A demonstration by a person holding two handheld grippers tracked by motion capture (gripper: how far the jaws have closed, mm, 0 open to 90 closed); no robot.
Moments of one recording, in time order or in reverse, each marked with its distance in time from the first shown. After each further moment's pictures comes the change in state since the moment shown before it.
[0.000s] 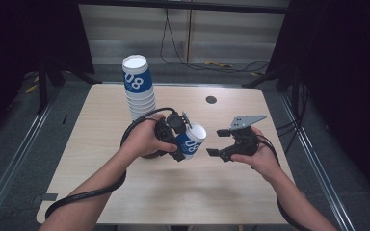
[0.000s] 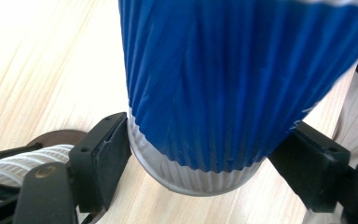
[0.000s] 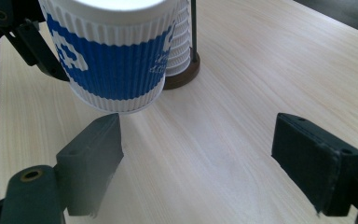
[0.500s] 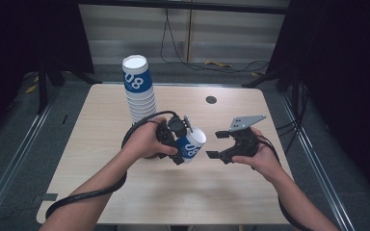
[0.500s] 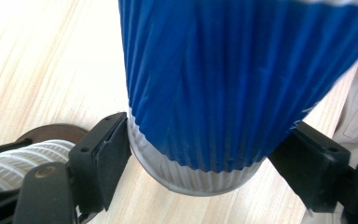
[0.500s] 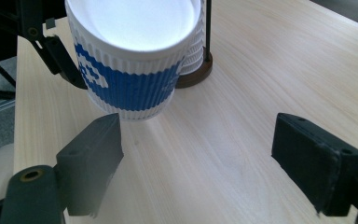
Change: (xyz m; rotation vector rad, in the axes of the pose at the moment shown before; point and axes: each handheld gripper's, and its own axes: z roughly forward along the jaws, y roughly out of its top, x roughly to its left) left arm -0.003 -0.001 0.010 0.047 -0.010 0.002; right arm 0.003 0.001 -0.001 0.007 0.048 -0.017
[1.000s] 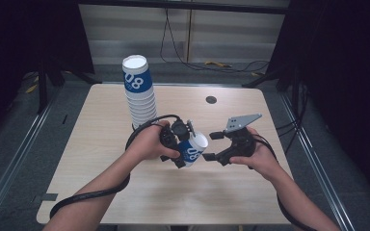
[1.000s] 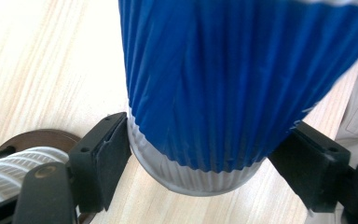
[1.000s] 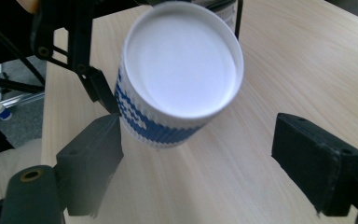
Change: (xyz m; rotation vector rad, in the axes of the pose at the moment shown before) left arm -0.002 0.004 0.015 0.023 -0.011 0.023; right arm 0.007 0.009 0.006 -0.008 0.091 -0.037
